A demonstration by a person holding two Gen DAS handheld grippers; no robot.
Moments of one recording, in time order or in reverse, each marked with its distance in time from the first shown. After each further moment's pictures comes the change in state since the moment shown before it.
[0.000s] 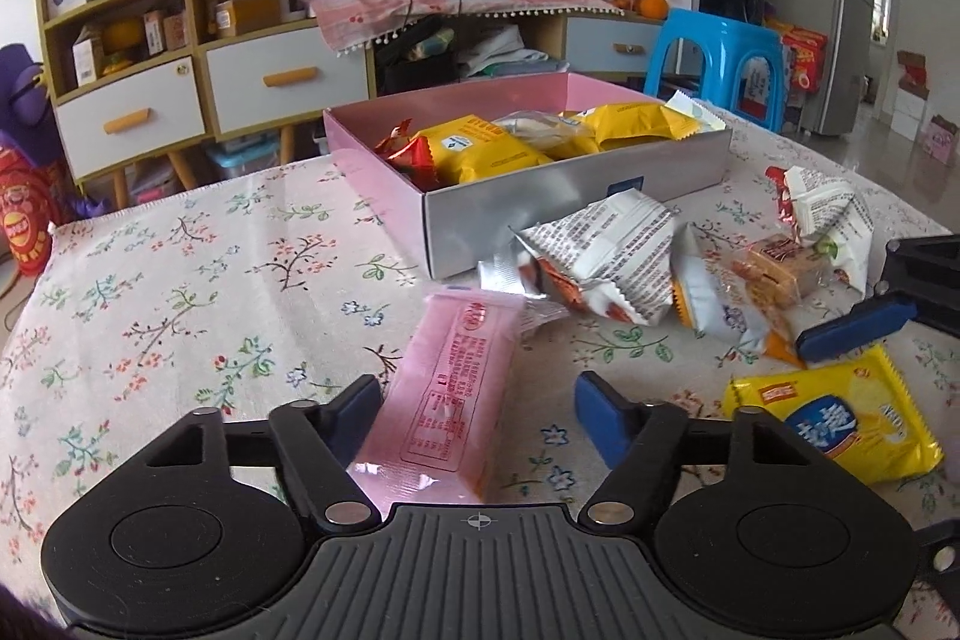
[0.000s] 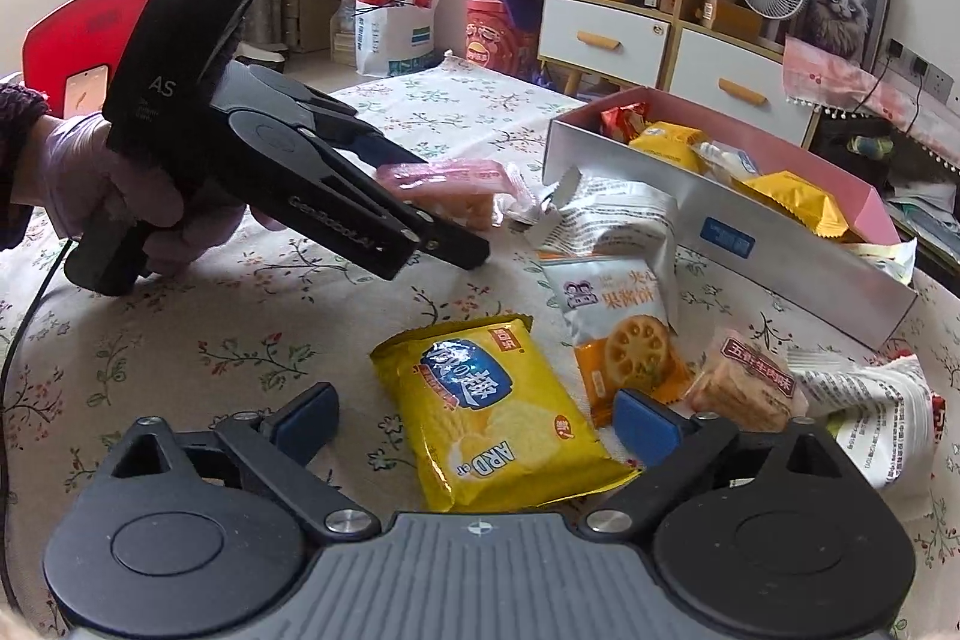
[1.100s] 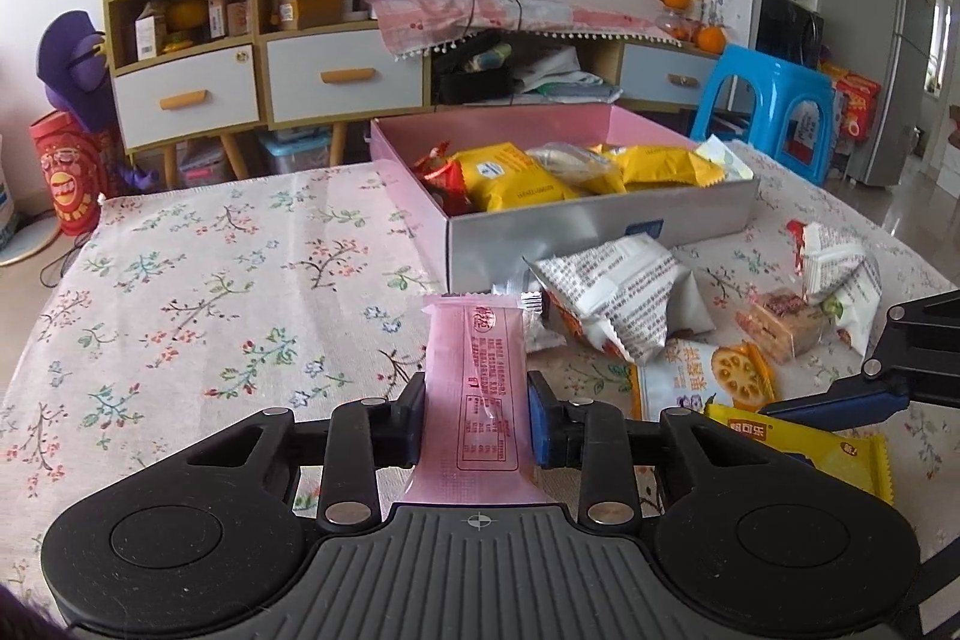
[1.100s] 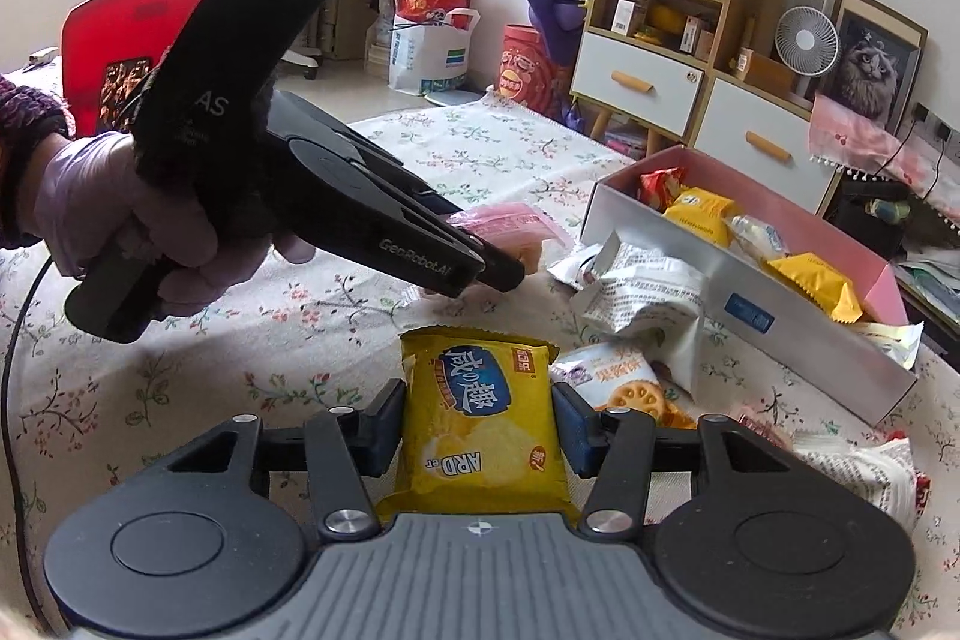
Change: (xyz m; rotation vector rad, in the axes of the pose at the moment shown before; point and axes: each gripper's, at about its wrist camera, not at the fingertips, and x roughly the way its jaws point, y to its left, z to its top) left arm -0.020 -0.010 0.008 -0.118 -0.023 0.085; right arm -0.010 0.017 0.018 -0.091 -0.048 0.010
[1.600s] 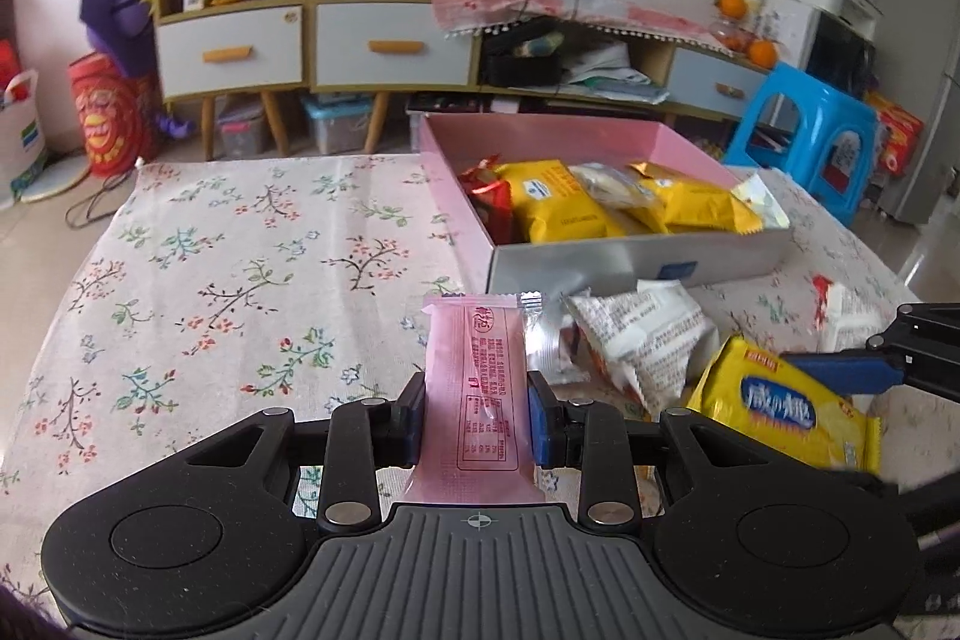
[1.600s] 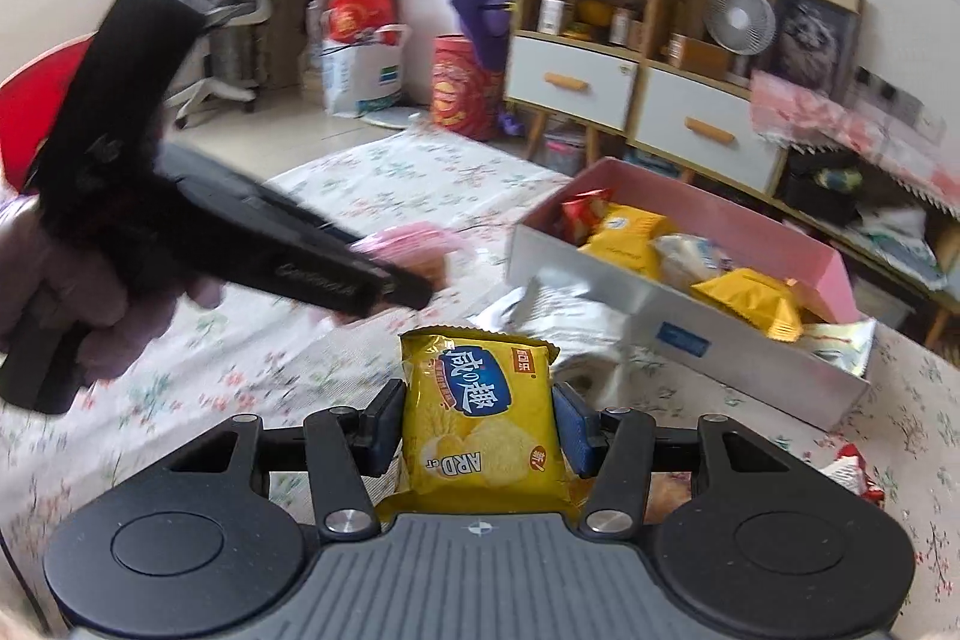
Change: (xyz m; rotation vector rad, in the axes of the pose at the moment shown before) left arm -0.004 0.012 0.028 -0.132 0.066 0.046; right arm 0.005 -0.034 0.029 0.143 -0.008 -0.085
